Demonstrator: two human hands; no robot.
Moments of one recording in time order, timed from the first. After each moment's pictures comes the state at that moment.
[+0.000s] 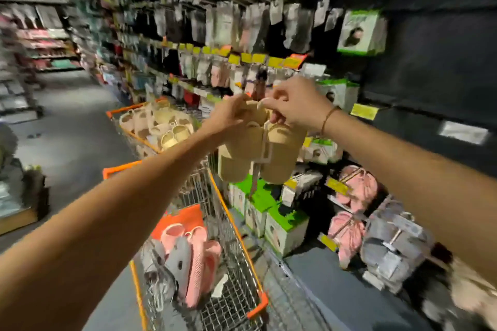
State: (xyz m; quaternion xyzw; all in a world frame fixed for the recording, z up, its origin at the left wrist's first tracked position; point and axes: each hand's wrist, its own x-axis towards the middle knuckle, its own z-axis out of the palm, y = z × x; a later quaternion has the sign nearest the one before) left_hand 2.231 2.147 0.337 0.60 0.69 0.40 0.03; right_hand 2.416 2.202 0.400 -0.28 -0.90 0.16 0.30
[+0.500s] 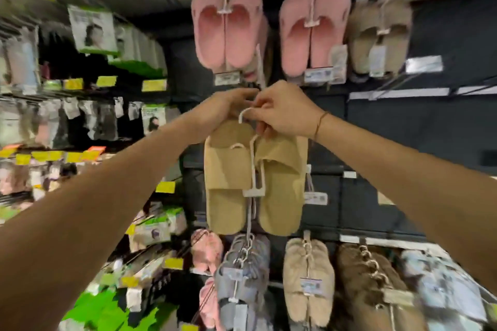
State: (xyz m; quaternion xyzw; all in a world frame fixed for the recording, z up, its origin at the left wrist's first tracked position) left_hand 2.689 2.229 0.546 0.76 0.34 0.43 0.36; right_hand 2.860 2.194 0.548 -0.45 -0.80 -0.05 0.39
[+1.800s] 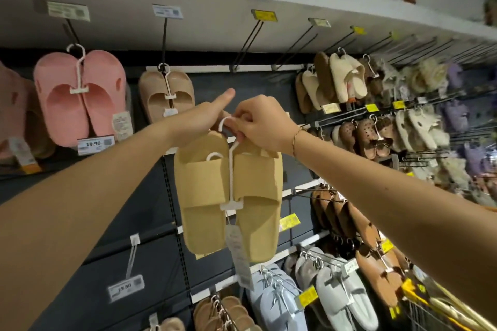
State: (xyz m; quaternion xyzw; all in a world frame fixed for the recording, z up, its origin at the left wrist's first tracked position) left_hand 3.052 2.154 0.641 0.93 0.16 0.24 0.23; right_hand 3.175 2.040 0.600 -0.62 -0.60 -0.27 0.42
